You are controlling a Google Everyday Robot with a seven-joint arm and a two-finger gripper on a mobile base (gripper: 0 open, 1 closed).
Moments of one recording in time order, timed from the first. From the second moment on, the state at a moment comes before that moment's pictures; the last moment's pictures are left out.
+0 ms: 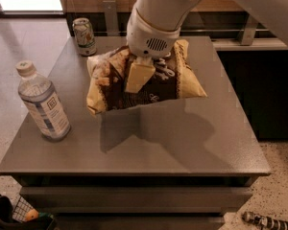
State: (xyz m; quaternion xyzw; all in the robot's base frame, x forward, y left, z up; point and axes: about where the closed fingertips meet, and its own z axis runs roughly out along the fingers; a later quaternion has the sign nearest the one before) arm 0.507 0.022 0.944 -0.74 0.64 0.06 0.19
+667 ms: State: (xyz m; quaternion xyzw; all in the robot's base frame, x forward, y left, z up) arm 0.493 0.030 0.943 -0.75 0.64 0.04 0.16
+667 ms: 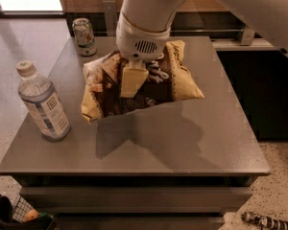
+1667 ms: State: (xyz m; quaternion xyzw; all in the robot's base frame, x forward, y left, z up) arm 0.491 0.030 0.950 -0.75 0.64 0.03 0.17
